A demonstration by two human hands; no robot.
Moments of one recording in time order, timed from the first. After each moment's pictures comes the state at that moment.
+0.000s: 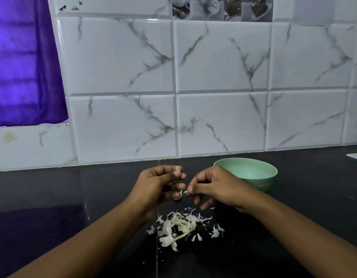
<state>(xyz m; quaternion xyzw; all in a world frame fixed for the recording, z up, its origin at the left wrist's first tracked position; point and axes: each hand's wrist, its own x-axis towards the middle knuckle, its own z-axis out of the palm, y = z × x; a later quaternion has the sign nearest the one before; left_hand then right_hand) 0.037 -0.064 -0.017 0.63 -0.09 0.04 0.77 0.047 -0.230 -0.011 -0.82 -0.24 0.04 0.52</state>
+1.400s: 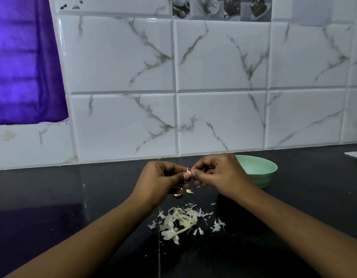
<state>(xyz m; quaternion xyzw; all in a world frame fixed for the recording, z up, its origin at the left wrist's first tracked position) 0.034 -0.063 -0.019 0.75 -0.17 0.10 0.63 0.054 -0.234 -0.015 -0.81 -0.30 -0.23 0.44</state>
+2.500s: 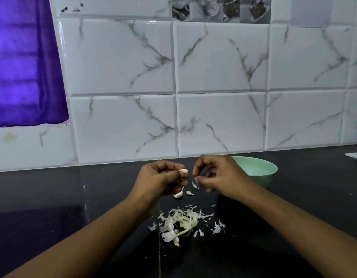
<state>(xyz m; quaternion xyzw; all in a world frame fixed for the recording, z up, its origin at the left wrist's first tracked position) 0.035 -0.061 -0.017 0.67 -0.12 0.08 0.73 0.052 -0.238 -0.011 -0.83 -0.28 -0.17 0.44</state>
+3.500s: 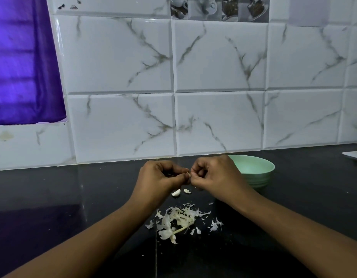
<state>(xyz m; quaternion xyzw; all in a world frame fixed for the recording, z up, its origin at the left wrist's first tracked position) 0.032 -0.066 -0.023 0.77 -0.18 0.21 0.57 0.047 -0.228 -0.015 -0.87 -0.27 -0.30 0.29</state>
